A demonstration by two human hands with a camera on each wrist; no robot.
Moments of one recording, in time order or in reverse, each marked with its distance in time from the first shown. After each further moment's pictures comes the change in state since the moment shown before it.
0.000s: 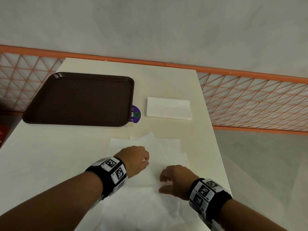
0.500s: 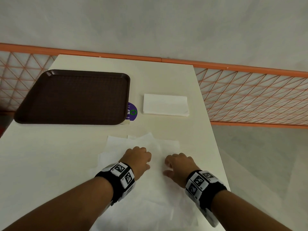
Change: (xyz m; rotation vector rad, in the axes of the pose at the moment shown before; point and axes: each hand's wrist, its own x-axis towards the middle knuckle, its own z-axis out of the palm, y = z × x) left_hand 0.019 0.015 0.026 0.120 -0.004 -0.036; right_hand 0.018 0.018 -0.002 -0.165 0.116 0.202
